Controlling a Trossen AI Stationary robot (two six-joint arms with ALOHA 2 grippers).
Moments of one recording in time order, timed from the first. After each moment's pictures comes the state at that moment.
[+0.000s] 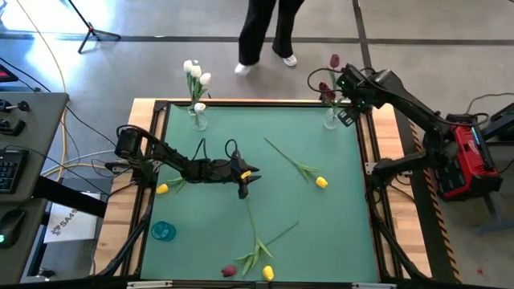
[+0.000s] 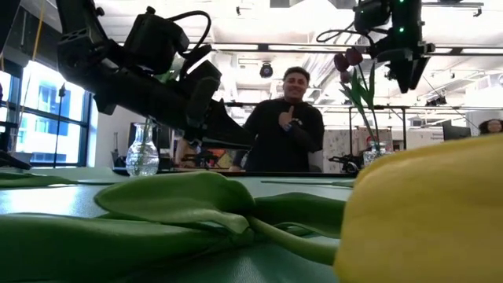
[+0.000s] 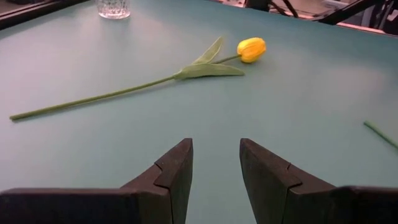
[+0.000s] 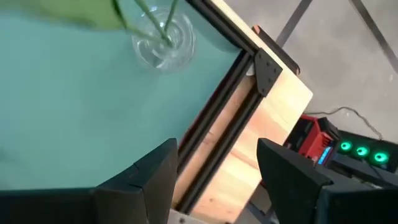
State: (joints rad) left arm -0.05 1.82 0.58 0.87 -0.23 -0.22; right arm -0.81 1.33 1.40 -1.49 0.37 0.08
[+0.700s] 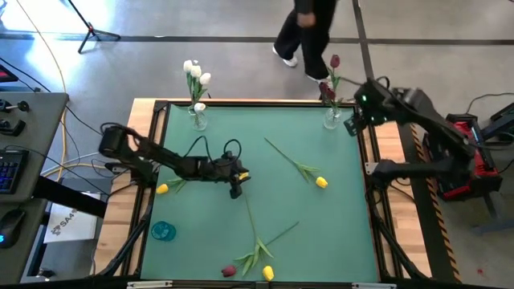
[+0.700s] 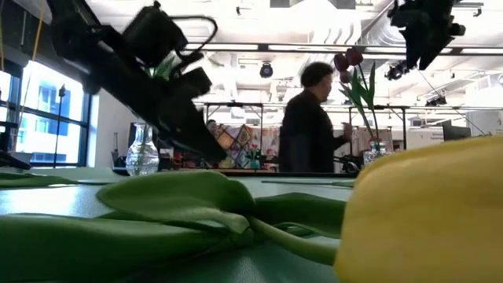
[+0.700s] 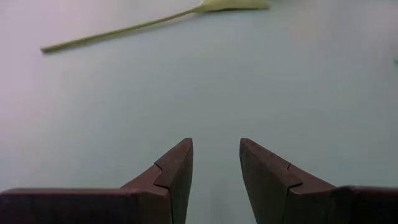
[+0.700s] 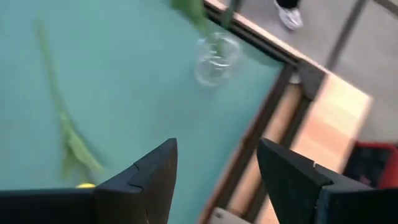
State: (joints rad) left arm -0.06 1.66 0.58 0.45 -0.23 -0.26; right arm -0.63 1.05 1.33 -1.46 0.28 0.34
